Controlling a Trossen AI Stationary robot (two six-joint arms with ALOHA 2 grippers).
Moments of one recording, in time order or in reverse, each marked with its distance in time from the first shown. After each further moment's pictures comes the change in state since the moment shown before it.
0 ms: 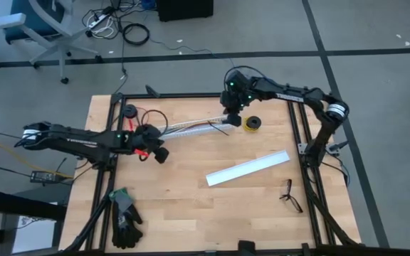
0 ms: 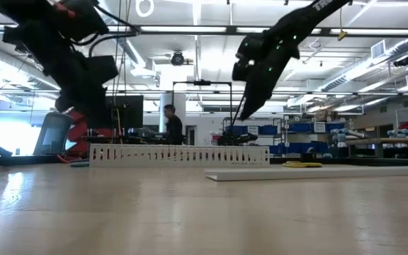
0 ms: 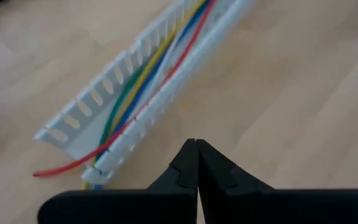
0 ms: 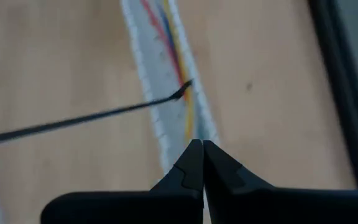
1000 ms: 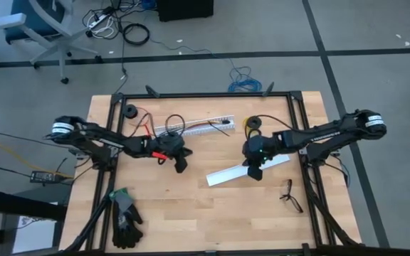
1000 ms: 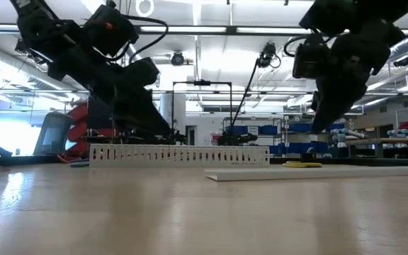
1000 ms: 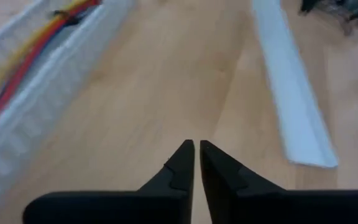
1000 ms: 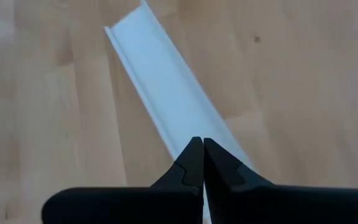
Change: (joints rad) left arm -0.011 0.441 0.010 0.754 0.268 0.247; right arm 0.616 -0.491 -0.717 0.327 0.187 0.762
